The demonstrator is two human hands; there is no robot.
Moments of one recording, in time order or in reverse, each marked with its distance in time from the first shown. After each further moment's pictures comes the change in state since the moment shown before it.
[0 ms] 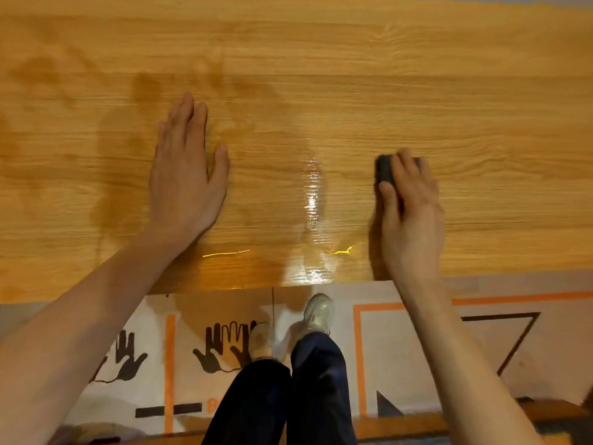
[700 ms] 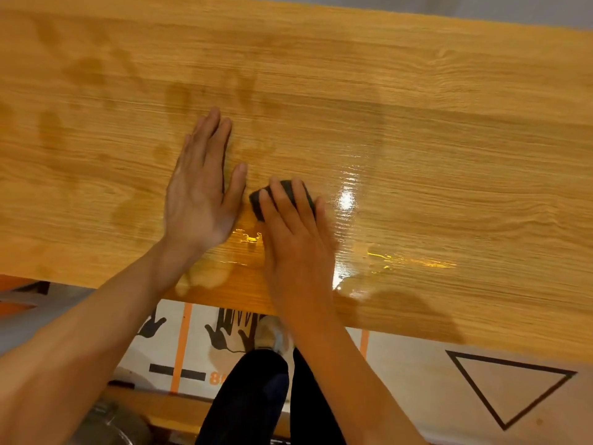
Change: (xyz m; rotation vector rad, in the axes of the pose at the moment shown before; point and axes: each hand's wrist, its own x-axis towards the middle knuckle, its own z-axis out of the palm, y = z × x) left_hand 0.002 0.001 0.002 0.050 0.070 0.025; right_hand -0.012 -0.084 0.063 0.018 -0.236 -0.434
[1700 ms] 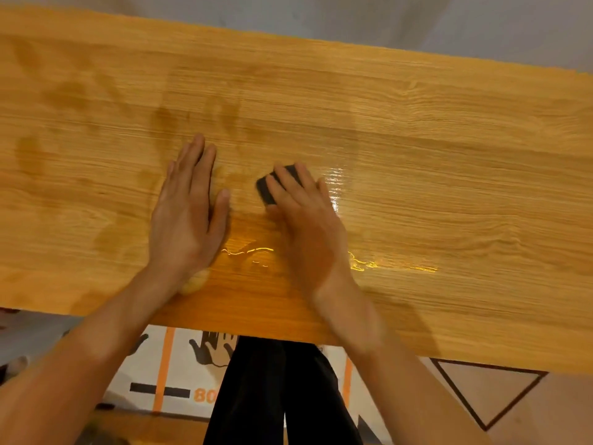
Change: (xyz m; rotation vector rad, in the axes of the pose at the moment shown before) left_hand -0.002 -0.001 0.004 -0.005 -0.016 -0.003; right_hand 0.052 0.032 -0.028 -0.025 -0.189 -0.004
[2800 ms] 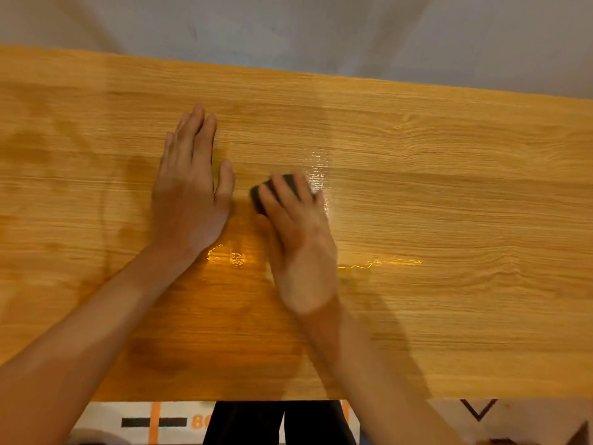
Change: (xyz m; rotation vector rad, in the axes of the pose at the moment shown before) left_hand 0.101 0.002 0.013 -0.052 0.054 0.007; right_hand 0.040 -0.008 0.007 0.153 0.218 0.084
